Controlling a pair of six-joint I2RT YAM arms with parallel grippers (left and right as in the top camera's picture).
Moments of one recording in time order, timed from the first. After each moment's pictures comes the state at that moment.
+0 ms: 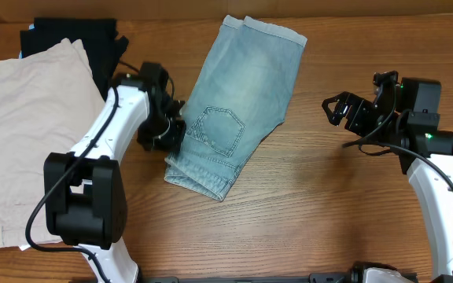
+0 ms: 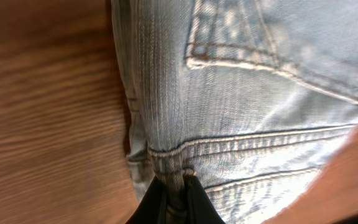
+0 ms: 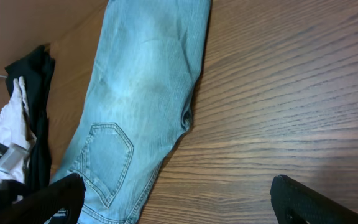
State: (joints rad) left arm -0.16 1.93 1.49 -1.19 0.23 0.06; right arm -0.12 1.34 1.05 -0.60 -0.48 0.33
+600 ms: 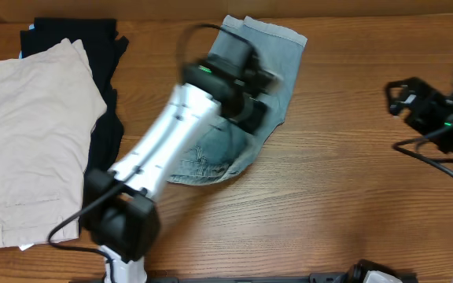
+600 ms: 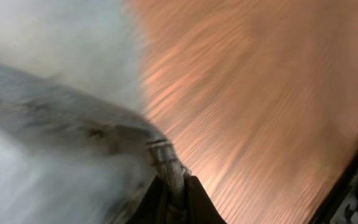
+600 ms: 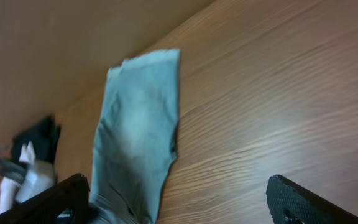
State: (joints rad) left arm -0.61 1.96 1.80 -1.02 0.37 0.06; right arm -0.35 1.18 1.43 -1.02 -0.40 0.33
